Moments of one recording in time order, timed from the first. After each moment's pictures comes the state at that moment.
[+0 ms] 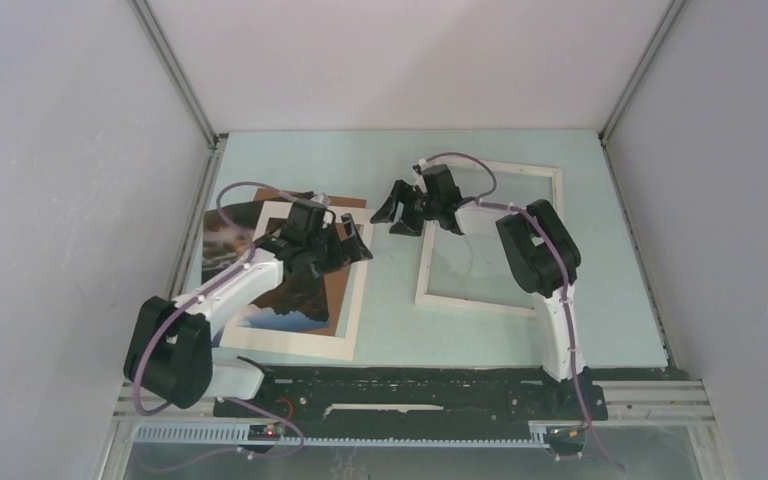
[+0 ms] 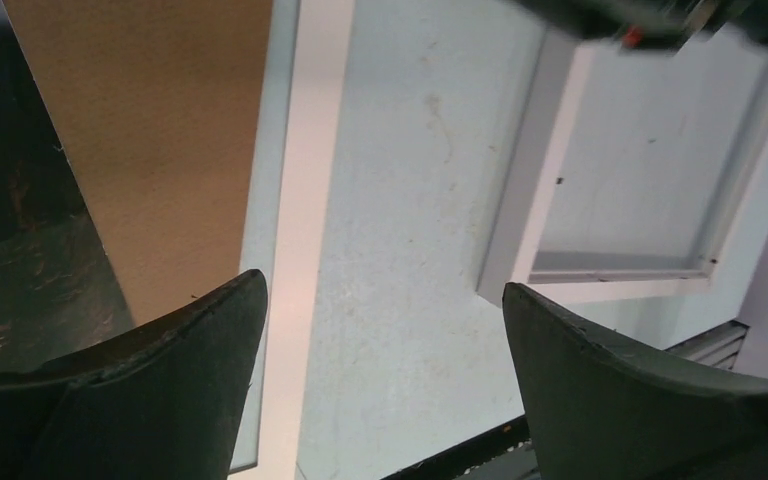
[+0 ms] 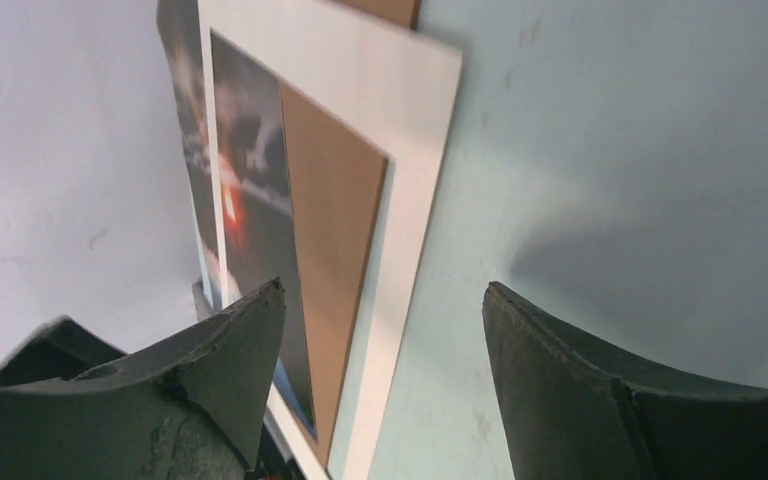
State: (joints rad) left arm -0.42 1.33 0.83 -0.33 0.17 -0.71; right arm 0.49 2.17 1.37 0.17 -0.55 0.87
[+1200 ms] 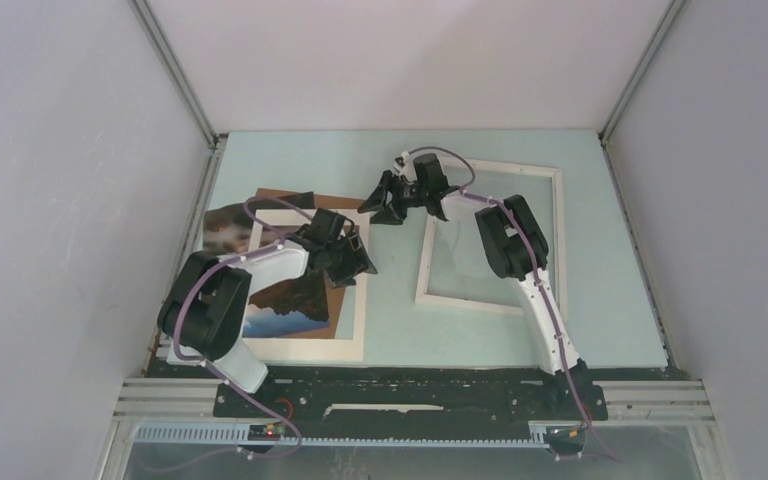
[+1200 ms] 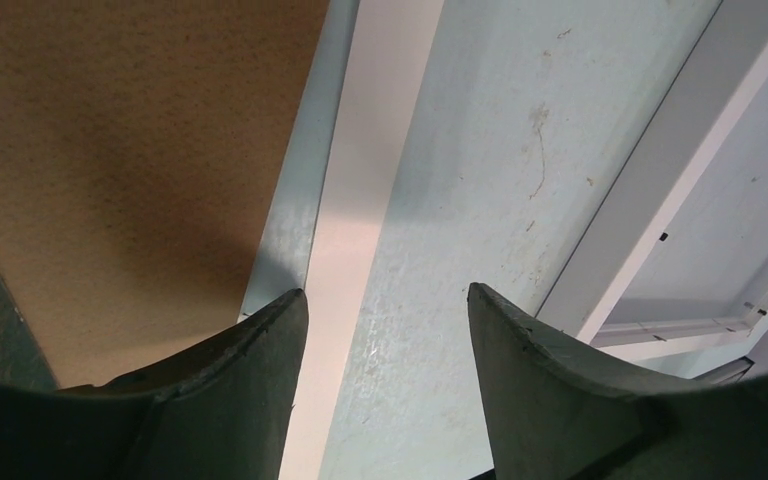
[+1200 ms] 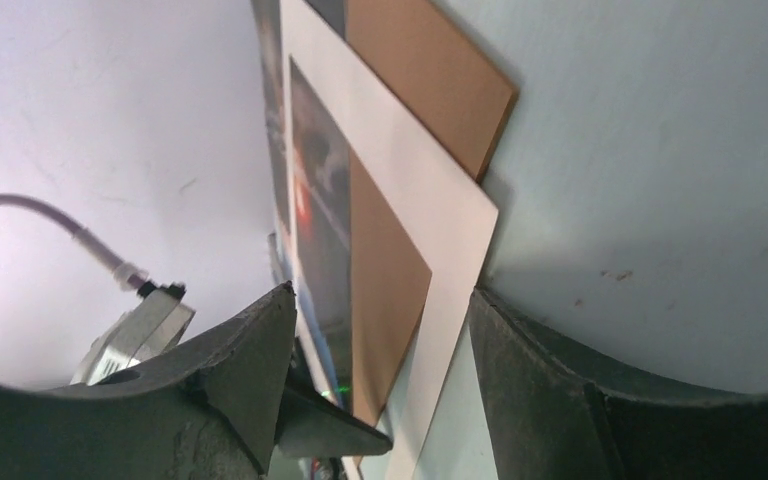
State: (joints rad) left arm -0.46 1.61 0.83 -0.25 0.16 -0.84; right arm 0.47 2.54 1.87 0.09 -0.82 0.91
